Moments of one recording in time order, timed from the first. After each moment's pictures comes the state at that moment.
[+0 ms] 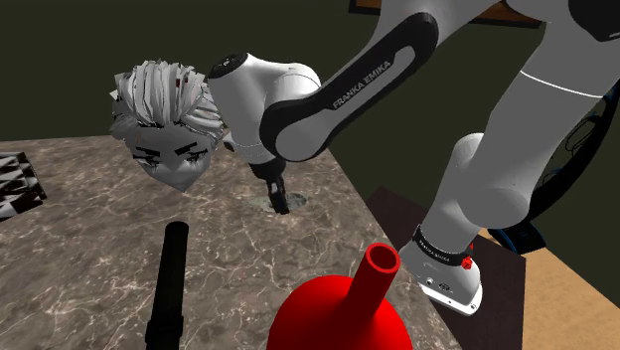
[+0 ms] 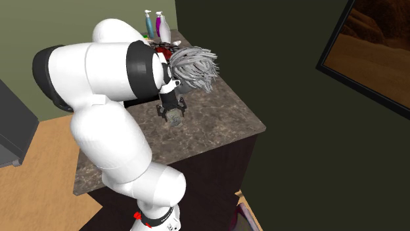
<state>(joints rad) 0.29 -0.08 0.33 -2.39 -0.17 2.05 -0.15</state>
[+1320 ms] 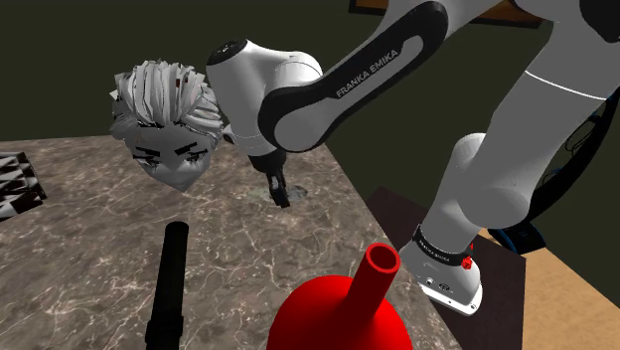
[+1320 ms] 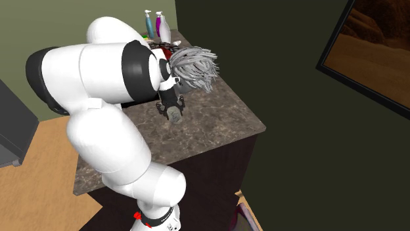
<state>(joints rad) 0.29 -0.11 0.33 -2.37 -0.16 2.01 -0.17</state>
